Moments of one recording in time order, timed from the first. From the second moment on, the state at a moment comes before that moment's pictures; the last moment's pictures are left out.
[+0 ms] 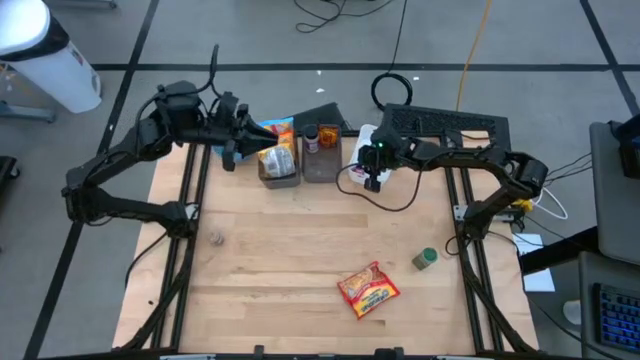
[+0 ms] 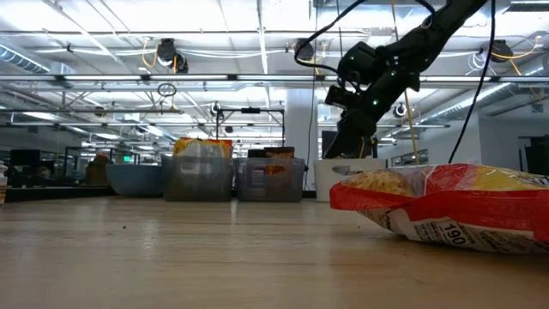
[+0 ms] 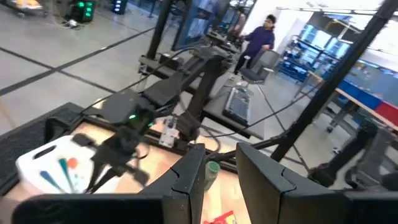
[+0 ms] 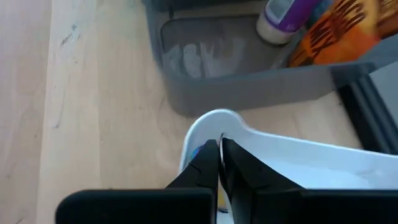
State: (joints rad) left arm 0.44 1.10 1.38 -0.39 0.51 -0.33; right arm -0.56 1.55 0.88 -0.12 -0.16 -0.37
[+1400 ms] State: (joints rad) left arm 0.41 1.10 1.38 -0.35 0.55 -0.35; right arm -0.55 1.60 0.88 -0.06 -0.10 -0.24
